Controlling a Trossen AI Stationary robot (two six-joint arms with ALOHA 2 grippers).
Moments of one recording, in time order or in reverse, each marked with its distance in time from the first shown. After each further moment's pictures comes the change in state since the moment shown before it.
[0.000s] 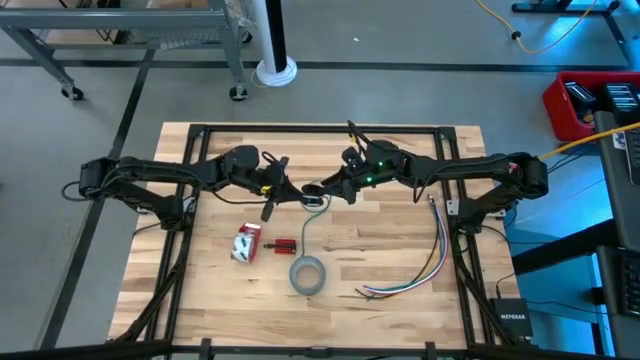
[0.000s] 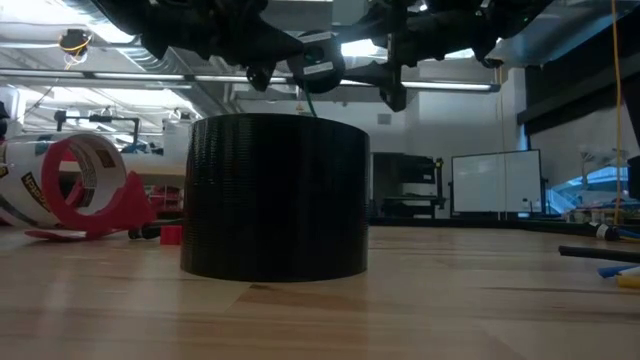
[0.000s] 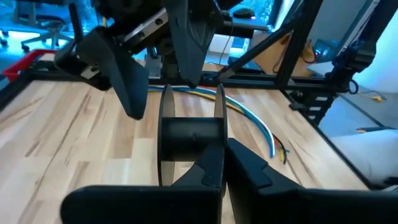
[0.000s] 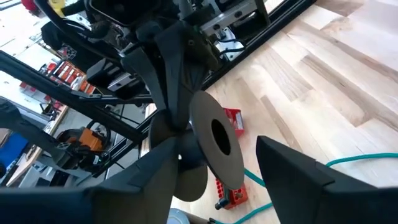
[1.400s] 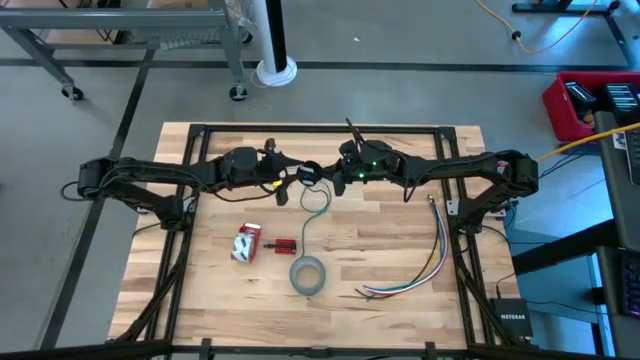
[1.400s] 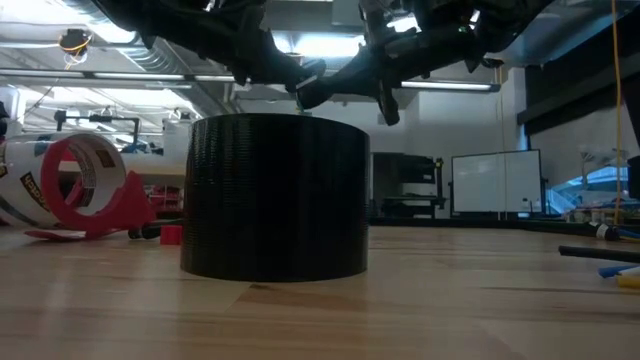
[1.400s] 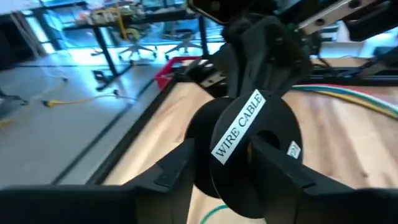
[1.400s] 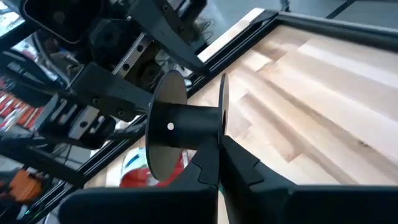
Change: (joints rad) left arm 0.001 -0.016 0.001 0.000 -0.574 0.139; right arm -0.001 0.076 0.000 0.101 0.226 -0.047
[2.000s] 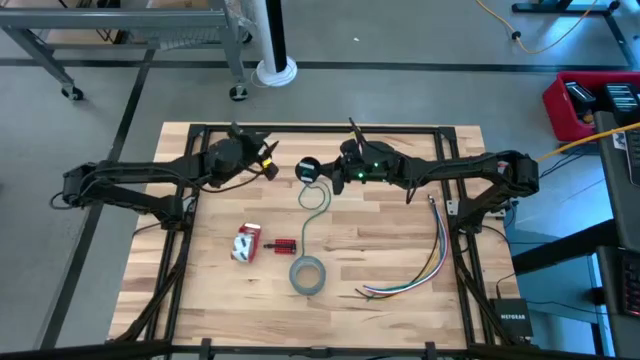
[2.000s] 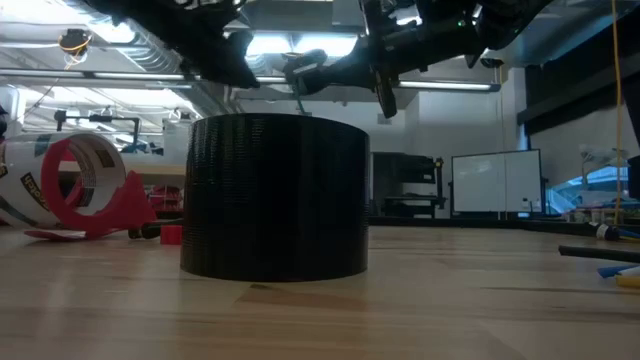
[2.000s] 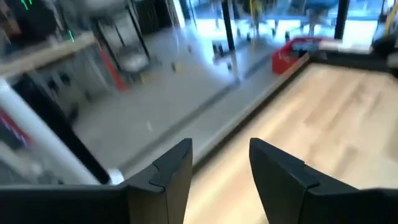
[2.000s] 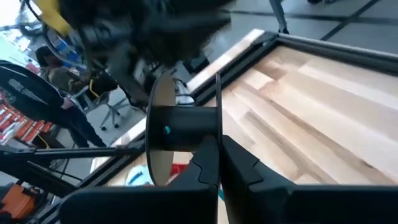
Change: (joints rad) left arm 0.012 -0.175 -0.001 -0.270 -0.461 -0.112; right arm 0.002 -0.002 0.002 0.058 0.072 -0.003
